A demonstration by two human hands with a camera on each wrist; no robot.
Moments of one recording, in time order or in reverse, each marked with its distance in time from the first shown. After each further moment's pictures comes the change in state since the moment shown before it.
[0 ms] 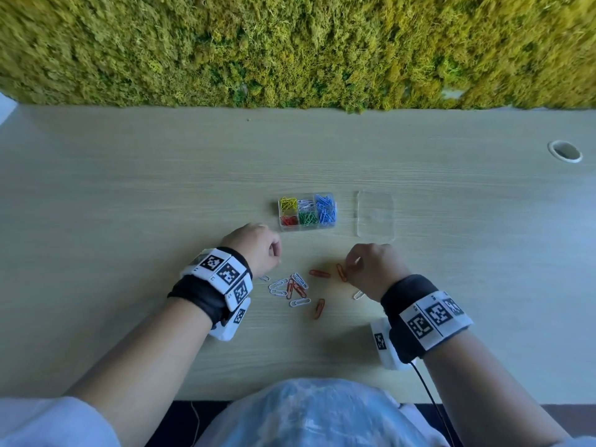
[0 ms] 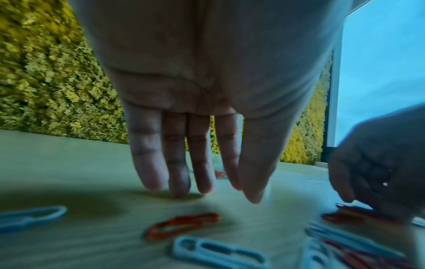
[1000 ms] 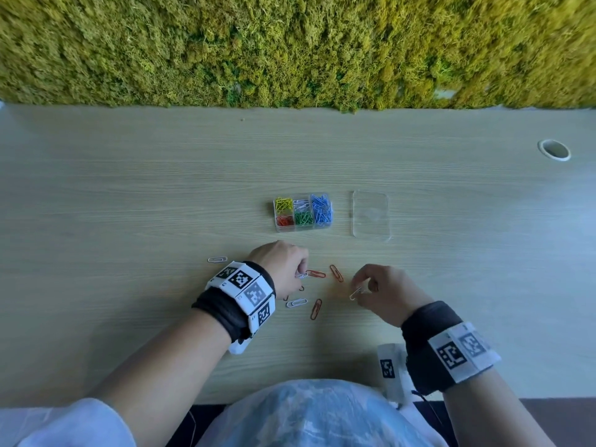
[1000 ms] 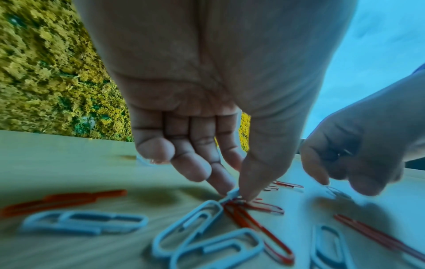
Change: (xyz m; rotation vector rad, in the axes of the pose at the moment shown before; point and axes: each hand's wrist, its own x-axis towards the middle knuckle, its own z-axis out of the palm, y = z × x) left_hand -0.005 0.035 0.019 0.012 -0.107 0.192; right_hand -0.034 0.019 -0.001 0.195 -0.126 0.064
